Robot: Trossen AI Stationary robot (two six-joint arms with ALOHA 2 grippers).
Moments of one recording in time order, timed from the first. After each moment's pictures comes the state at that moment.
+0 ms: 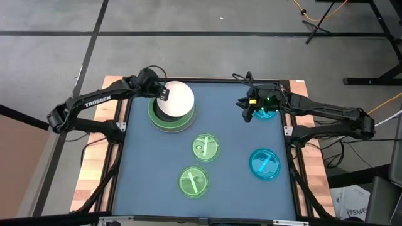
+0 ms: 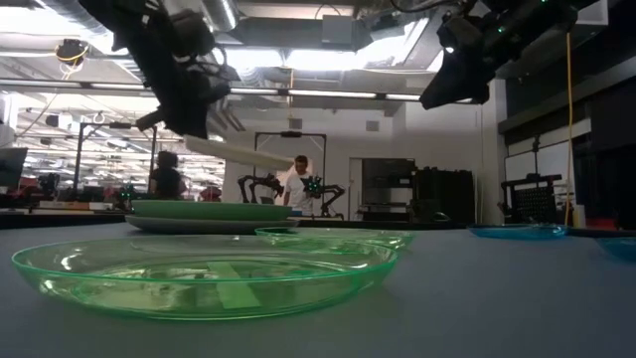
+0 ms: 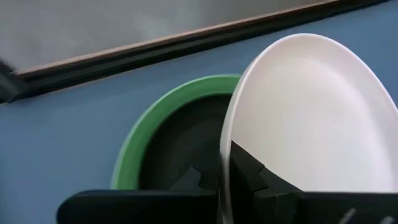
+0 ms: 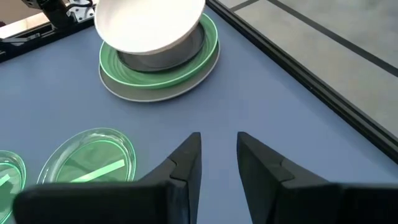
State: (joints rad) left arm 0.69 1.16 0.83 -0.53 -0.16 -0.51; right arm -0.32 1.02 0.82 -0.39 0.06 0.20
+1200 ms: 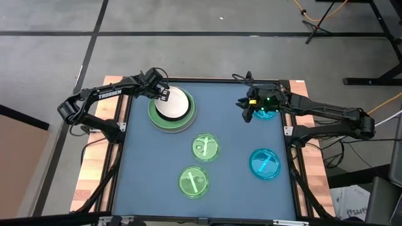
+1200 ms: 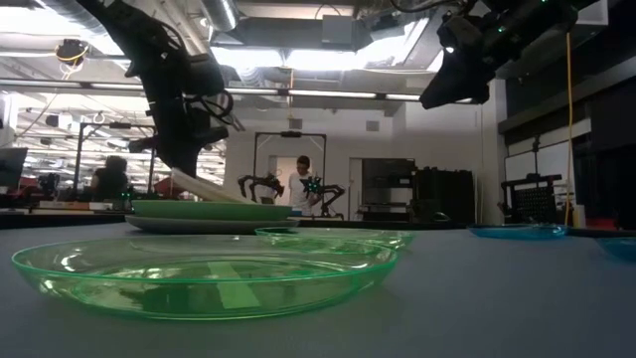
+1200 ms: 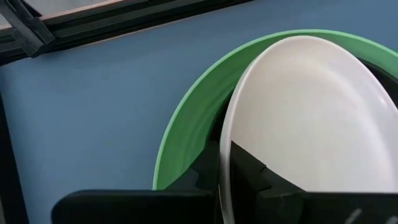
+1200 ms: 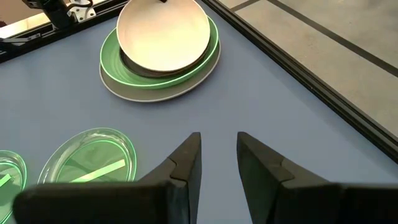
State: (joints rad) left arm 0.78 1.35 0.83 -0.57 -0.18 -0.49; right arm -0.32 1.02 0.82 -0.39 0.06 0.20
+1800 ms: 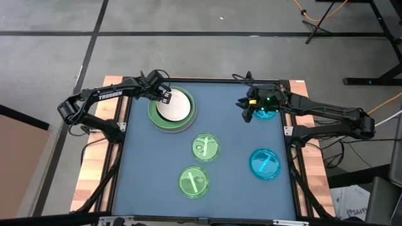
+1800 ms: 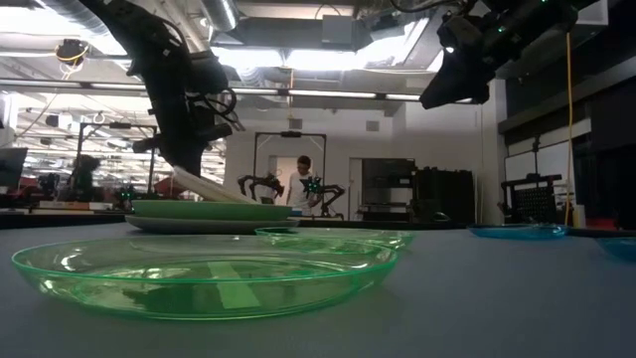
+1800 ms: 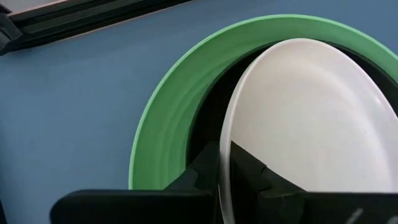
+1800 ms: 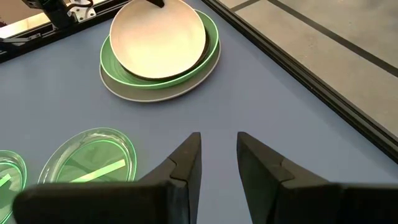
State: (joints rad) left arm 0.73 1.35 0.83 -0.57 -0.16 -0.49; right arm -0.32 1.02 0.82 -0.39 0.06 0.20
